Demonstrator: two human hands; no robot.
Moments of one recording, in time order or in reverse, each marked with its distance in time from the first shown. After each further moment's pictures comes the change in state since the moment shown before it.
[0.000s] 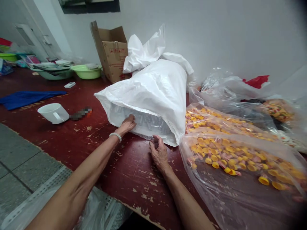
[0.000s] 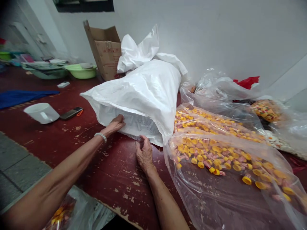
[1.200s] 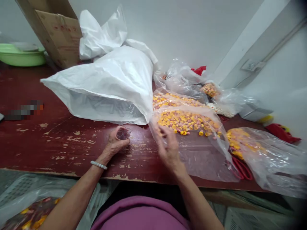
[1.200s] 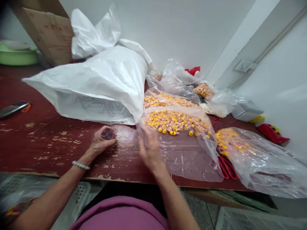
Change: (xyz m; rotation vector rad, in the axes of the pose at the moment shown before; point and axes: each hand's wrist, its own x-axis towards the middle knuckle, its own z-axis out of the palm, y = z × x) left_hand -0.142 0.064 0.079 -0.921 0.053 0.166; right_hand -0.094 -0.043 -0.147 -0.412 0.215 -0.267
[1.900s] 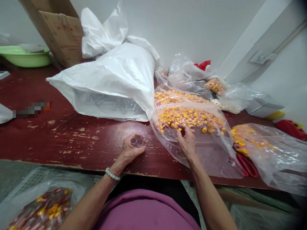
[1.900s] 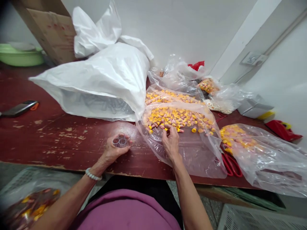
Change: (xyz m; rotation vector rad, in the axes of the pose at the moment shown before) left_hand -0.056 0.039 0.050 -0.286 -0.094 -0.098; right_hand 0.004 0.060 -0.038 -0.193 0.047 0.332
